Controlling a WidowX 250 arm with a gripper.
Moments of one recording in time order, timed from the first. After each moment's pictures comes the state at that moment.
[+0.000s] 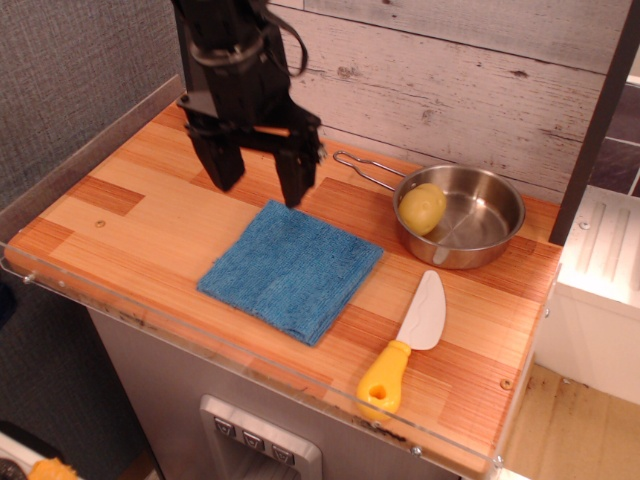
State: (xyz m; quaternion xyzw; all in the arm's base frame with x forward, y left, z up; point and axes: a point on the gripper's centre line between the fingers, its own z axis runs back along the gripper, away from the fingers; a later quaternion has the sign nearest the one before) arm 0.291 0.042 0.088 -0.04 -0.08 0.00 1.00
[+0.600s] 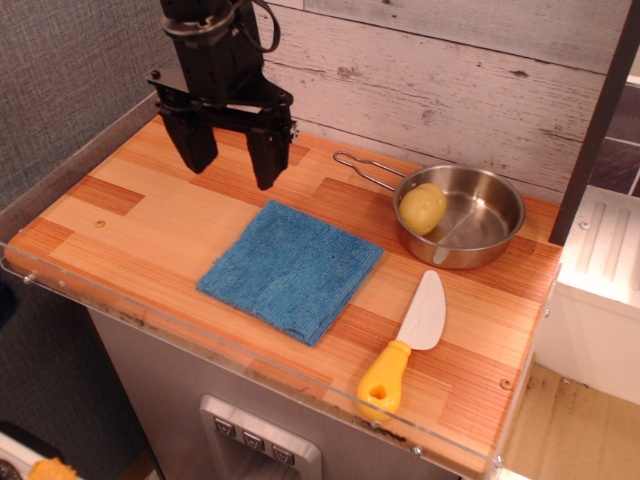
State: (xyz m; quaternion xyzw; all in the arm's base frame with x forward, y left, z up) arm 0.288 0.058 0.096 -0.03 -0.07 0.01 1.00
